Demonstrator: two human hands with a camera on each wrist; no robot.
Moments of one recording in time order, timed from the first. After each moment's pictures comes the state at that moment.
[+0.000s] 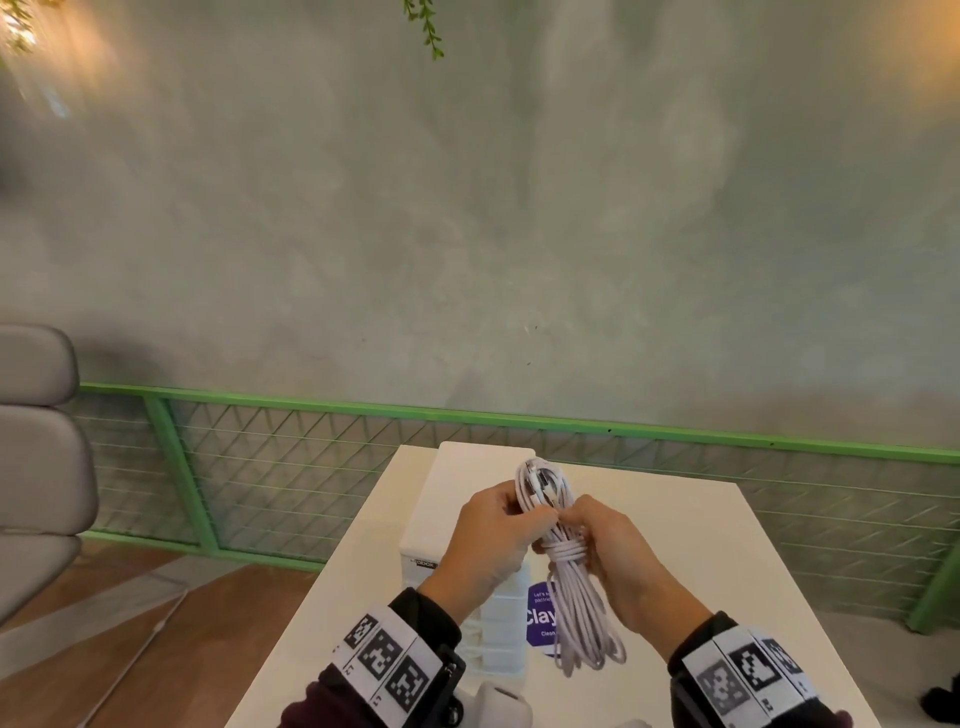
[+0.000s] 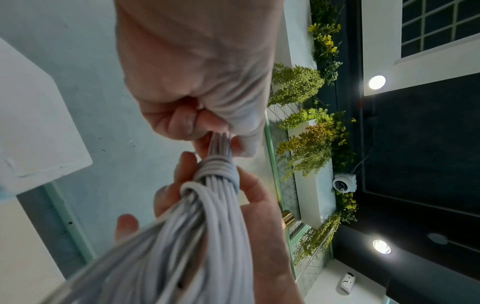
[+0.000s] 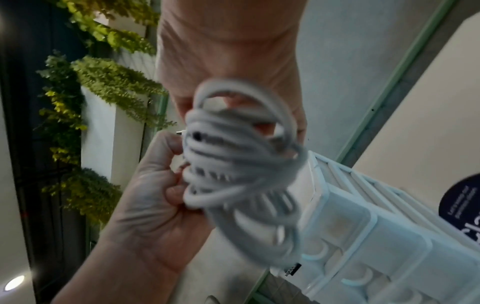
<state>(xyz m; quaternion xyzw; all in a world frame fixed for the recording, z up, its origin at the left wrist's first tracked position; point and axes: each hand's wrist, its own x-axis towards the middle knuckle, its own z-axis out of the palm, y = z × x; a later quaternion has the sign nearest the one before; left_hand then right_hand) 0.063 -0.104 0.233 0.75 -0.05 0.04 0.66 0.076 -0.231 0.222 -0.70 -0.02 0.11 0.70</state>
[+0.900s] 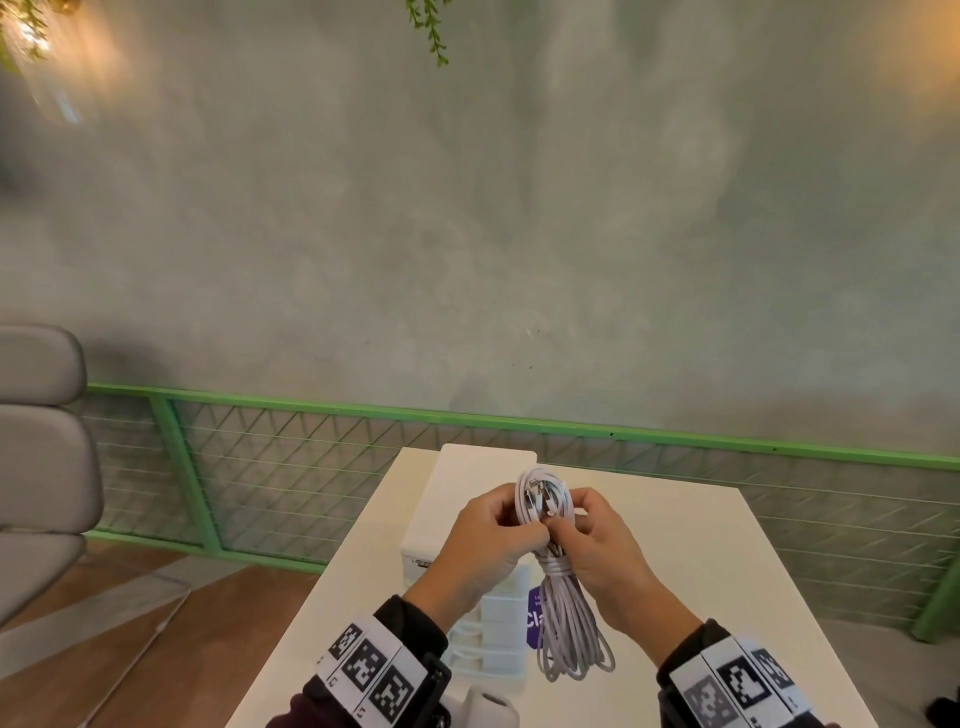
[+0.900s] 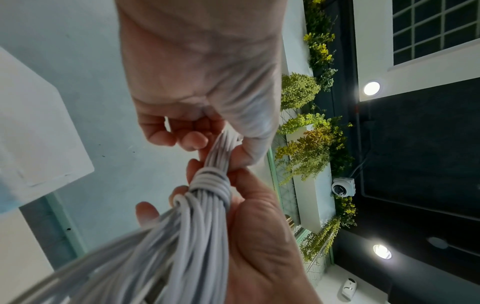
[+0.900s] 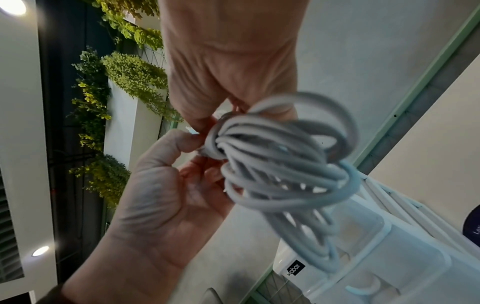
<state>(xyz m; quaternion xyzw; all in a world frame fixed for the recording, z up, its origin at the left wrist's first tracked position) 0.067 -0.095 0.221 0.75 -0.09 0.02 0.66 0.072 -0.221 0.222 -0.75 -0.04 0.06 0.66</state>
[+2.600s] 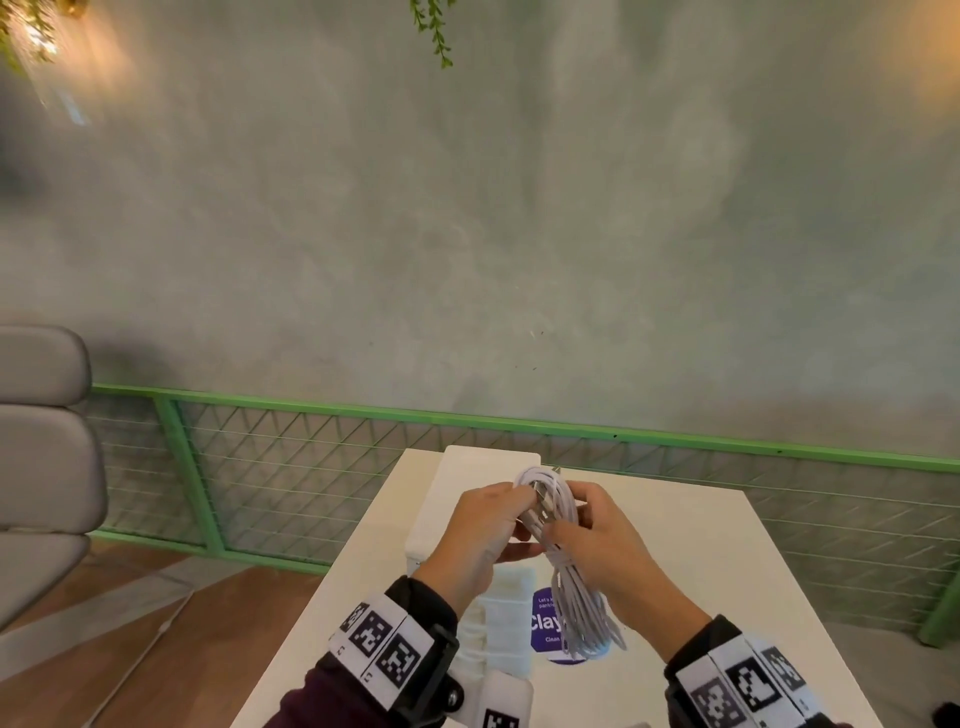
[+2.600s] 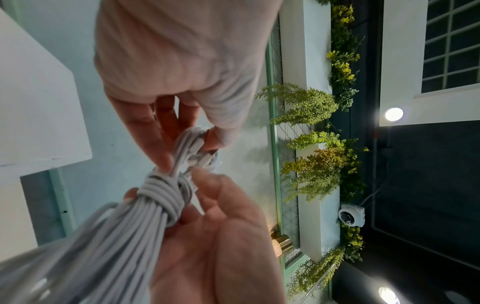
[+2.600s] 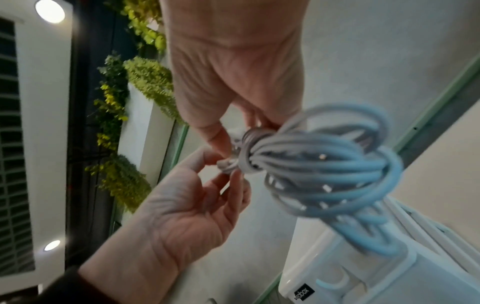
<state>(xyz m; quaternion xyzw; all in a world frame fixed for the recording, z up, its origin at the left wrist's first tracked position) 0.076 -0.098 0.238 0.67 0.08 -0.02 0.73 0.073 -0.218 0.234 -0.81 -0.05 0.04 0.58</state>
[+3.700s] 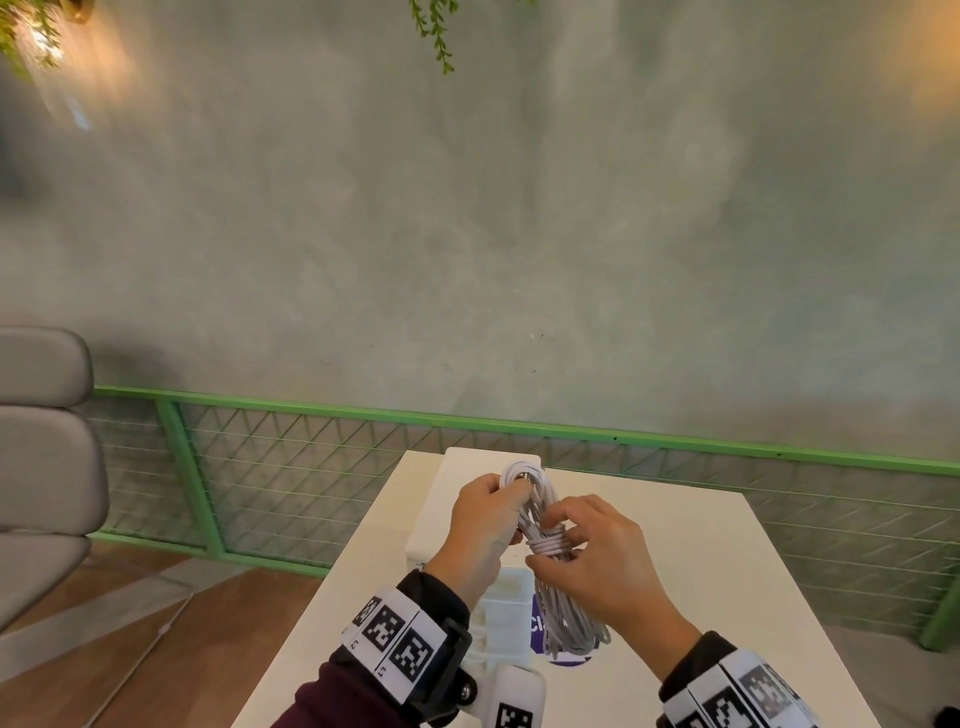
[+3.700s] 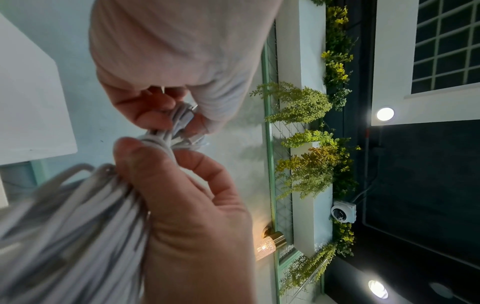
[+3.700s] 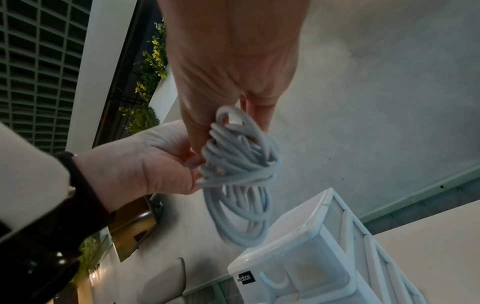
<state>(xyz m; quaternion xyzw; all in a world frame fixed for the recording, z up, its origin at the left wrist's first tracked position) 0.082 -0.104 0.239 0.71 0.13 0.06 0.70 0.070 -0.226 0.216 -0.89 -0.19 -0.13 0.39</state>
